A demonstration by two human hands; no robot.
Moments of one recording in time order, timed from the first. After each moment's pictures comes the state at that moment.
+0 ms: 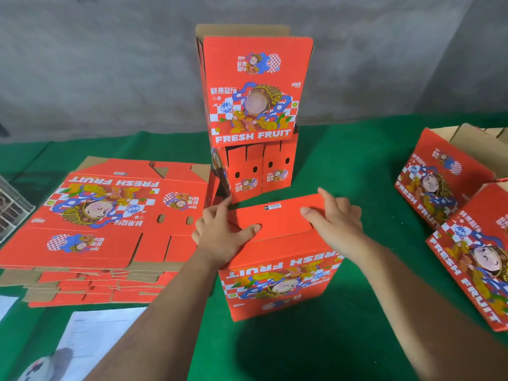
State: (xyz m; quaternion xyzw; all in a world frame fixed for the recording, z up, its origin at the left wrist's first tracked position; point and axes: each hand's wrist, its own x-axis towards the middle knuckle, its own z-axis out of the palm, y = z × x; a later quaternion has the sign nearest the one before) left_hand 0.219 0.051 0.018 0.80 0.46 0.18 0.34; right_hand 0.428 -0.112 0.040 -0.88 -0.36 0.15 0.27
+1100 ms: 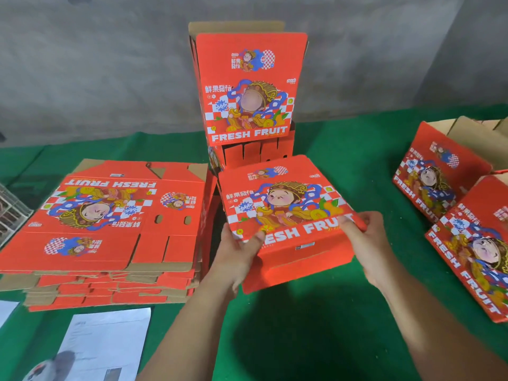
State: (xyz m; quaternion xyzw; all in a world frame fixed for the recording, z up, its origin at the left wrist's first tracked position) left_hand 0.220 -0.009 0.010 0.54 0.39 0.26 0.70; right_hand 0.441 -0.160 -0.003 -0.76 -0.16 0.17 0.60
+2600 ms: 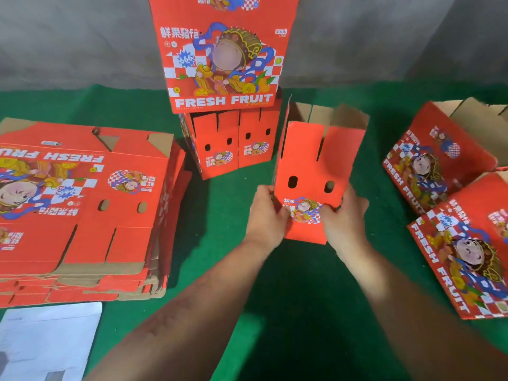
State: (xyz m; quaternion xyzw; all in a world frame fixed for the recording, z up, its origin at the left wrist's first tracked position) left_hand 0.383 0.002 -0.038 0.71 0.38 0.22 0.55; right_hand 0.497 -0.111 -0.025 -0.84 -0.20 0.09 0.49
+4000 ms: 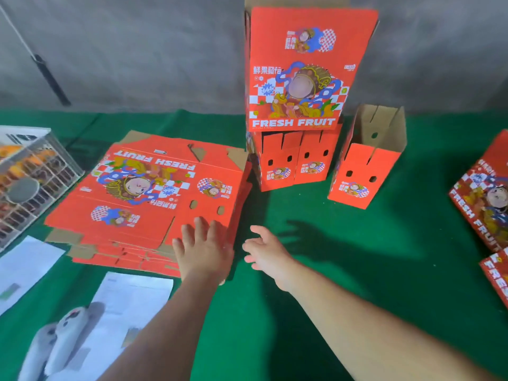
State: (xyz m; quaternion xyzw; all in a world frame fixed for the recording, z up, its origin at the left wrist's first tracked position) left_hand 0.144 0.054 -0.050 0.78 0.61 0.01 0.12; right_hand 0.285 -0.016 -0.034 -0.68 -0.28 0.53 0.42
